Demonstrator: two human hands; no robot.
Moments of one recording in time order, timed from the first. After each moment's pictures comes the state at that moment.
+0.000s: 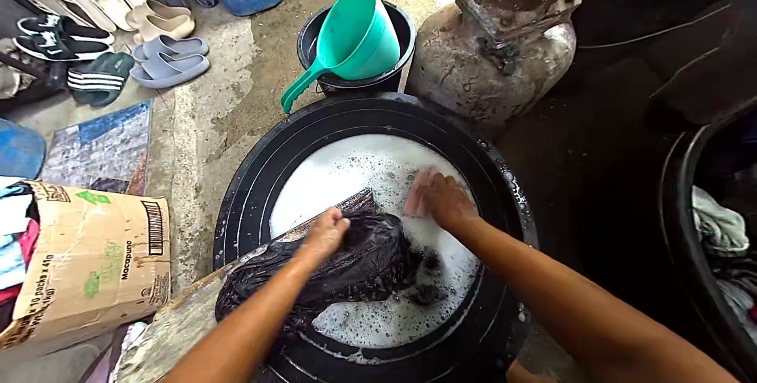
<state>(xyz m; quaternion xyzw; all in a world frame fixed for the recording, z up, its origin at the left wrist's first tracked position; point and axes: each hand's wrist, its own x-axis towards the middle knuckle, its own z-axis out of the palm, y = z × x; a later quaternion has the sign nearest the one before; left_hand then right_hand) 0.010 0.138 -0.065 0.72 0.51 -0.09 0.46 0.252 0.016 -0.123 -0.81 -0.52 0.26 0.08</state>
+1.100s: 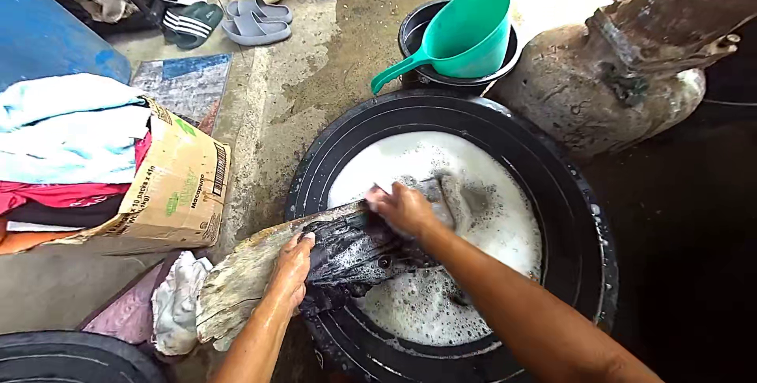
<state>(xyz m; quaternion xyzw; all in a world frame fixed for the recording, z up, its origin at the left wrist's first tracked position) -0.139 0.107 -0.027 0.37 0.74 0.19 0.52 0.082 0.118 -0.050 -0.74 -0.50 0.43 0.11</state>
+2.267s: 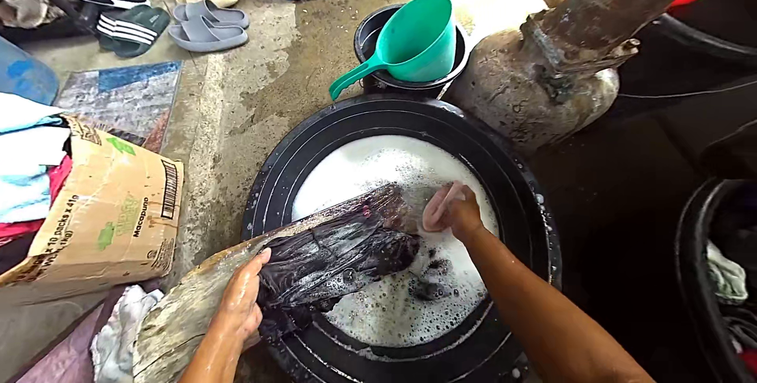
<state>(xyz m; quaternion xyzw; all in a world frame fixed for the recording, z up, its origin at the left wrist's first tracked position) -0.145 0.110 -0.032 0.29 0.73 0.26 0.57 0.210 0.040 -0.131 -0.79 -0.07 0.38 0.47</state>
